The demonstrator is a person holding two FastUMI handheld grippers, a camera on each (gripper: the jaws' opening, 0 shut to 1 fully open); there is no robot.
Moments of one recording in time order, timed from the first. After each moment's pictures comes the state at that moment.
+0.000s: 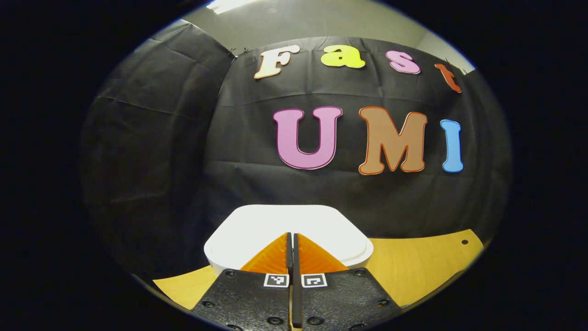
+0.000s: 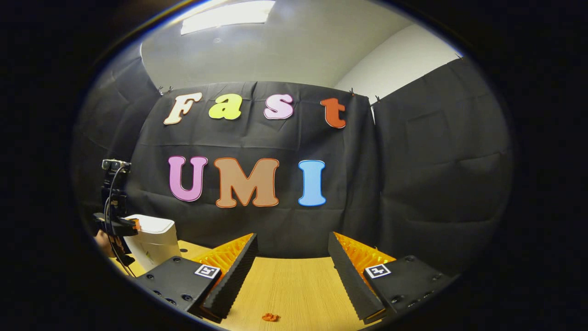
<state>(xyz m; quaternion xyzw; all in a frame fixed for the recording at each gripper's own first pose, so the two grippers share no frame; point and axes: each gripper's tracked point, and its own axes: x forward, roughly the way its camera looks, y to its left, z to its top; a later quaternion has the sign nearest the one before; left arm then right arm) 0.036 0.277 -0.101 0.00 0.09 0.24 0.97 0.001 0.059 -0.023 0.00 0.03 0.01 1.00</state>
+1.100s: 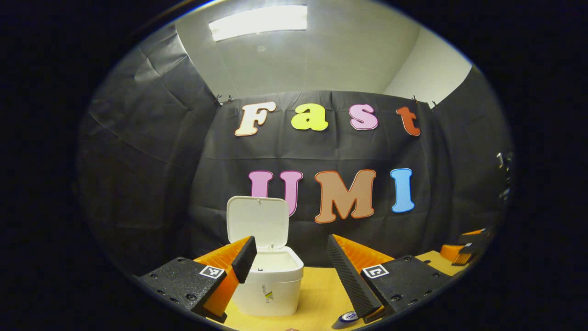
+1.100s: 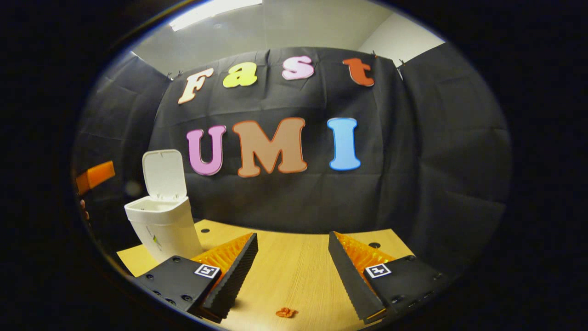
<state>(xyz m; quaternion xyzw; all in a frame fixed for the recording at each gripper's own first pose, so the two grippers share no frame) -0.064 0.165 0.023 0.03 -0.05 0.15 0.99 0.077 0.099 -0.142 0.00 0.17 0.12 0.98</state>
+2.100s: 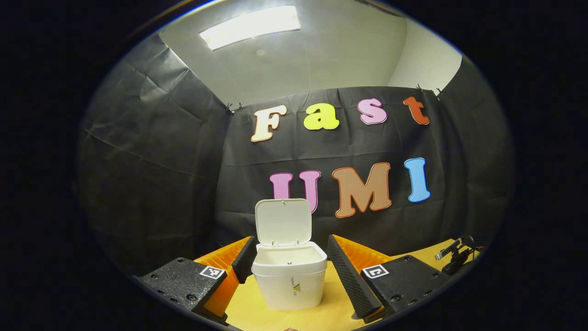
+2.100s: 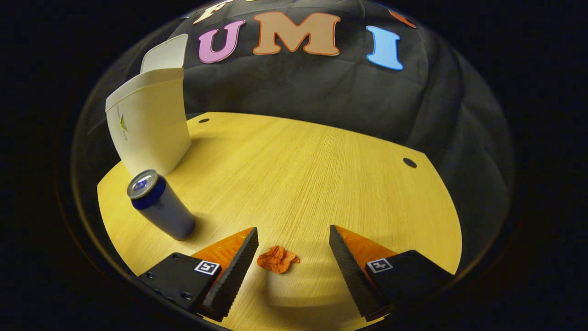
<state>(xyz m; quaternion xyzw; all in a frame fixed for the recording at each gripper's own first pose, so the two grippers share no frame) -0.112 0.183 0.032 0.06 -0.03 0.21 0.98 0.056 0.107 -0.385 -0.11 0.43 0.16 0.88</state>
